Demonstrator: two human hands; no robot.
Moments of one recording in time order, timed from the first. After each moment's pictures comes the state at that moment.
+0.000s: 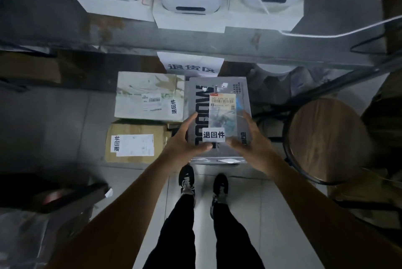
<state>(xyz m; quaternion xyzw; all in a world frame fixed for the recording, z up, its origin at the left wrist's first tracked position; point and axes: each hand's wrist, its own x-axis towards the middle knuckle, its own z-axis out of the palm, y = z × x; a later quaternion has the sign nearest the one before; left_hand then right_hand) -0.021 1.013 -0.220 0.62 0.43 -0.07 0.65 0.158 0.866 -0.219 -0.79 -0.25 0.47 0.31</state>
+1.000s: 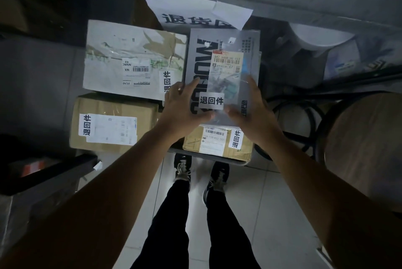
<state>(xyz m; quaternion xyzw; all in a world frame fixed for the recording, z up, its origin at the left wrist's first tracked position) 0.033 1.056 -0.326 0.75 0.48 -0.11 0.45 0.198 0.928 -0.358 -0.82 -0.29 0.42 0.26</state>
